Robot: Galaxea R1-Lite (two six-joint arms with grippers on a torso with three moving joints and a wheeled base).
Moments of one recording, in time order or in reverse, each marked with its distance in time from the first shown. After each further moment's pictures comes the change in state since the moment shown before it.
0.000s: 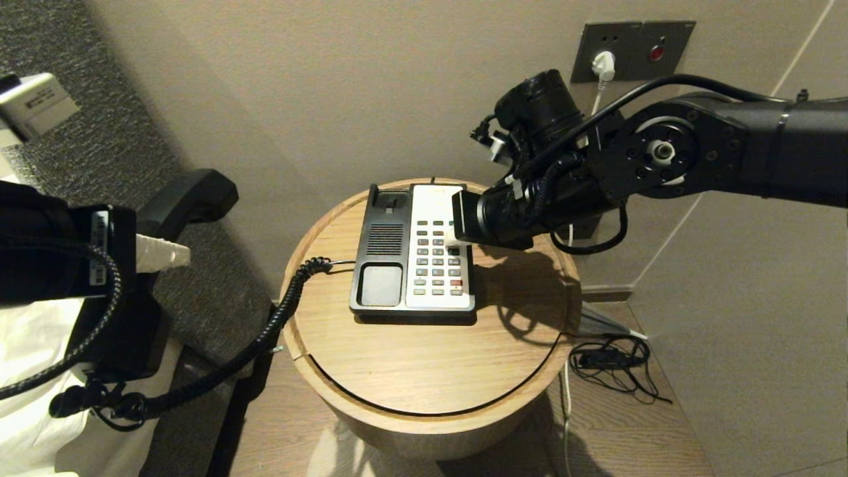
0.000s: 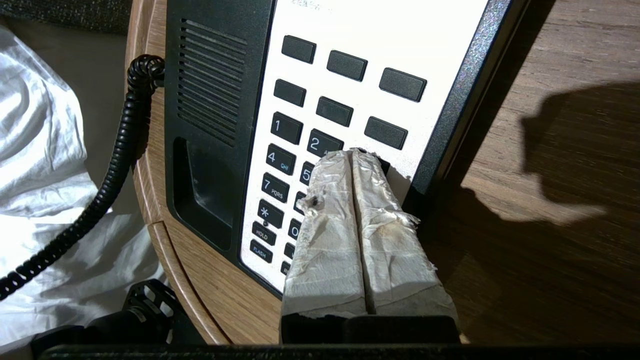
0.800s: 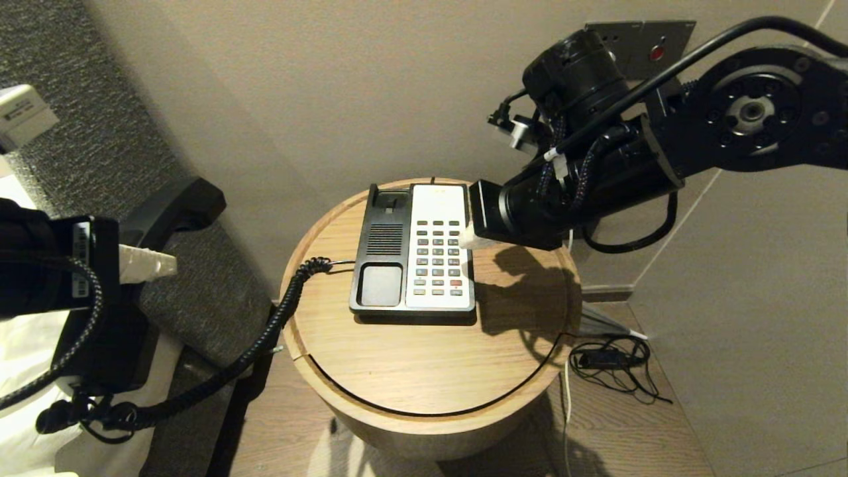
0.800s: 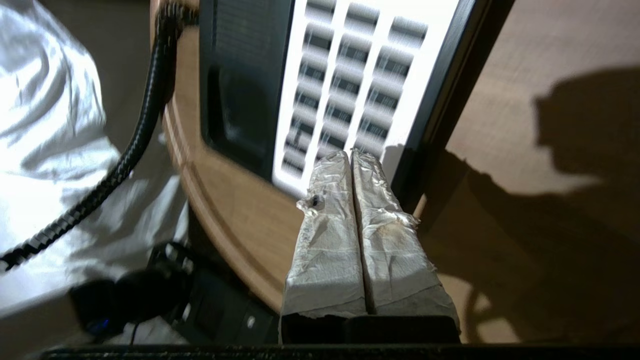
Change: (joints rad) left arm 0.018 -0.033 0.040 0.000 0.001 -0.018; right arm 0.044 -0.118 0.020 0.112 0.008 0.051
